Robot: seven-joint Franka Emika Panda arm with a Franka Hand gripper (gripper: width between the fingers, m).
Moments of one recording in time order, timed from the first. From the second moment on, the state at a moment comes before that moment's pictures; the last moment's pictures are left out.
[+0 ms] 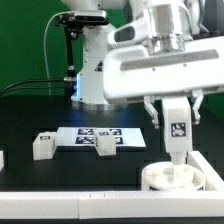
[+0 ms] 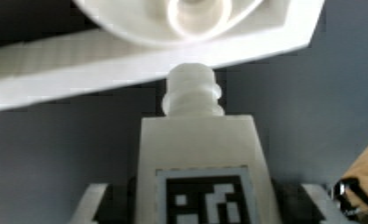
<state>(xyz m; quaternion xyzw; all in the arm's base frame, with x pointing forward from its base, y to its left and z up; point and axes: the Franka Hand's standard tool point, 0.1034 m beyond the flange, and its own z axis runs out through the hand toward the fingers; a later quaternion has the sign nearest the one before) 0.596 0.085 0.112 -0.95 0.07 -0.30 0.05</state>
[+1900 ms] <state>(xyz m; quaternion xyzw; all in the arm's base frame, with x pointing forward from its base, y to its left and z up) 0.596 0.090 0.084 -0.96 0.04 -0.28 0.03</state>
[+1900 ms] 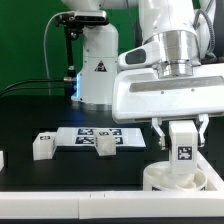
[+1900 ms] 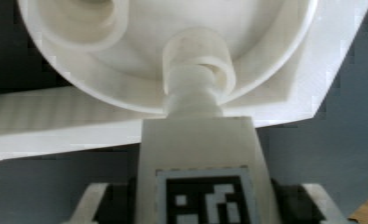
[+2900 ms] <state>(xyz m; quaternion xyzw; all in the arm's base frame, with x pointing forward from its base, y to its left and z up) 0.588 0.105 0.063 -0.96 0.04 -0.27 0.03</state>
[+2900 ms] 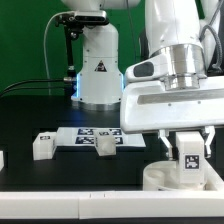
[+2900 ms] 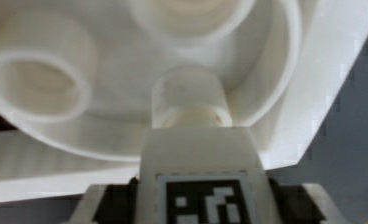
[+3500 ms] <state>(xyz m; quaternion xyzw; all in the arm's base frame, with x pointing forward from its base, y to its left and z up) 0.586 0.104 0.059 -0.96 0.04 -0.26 0.03</state>
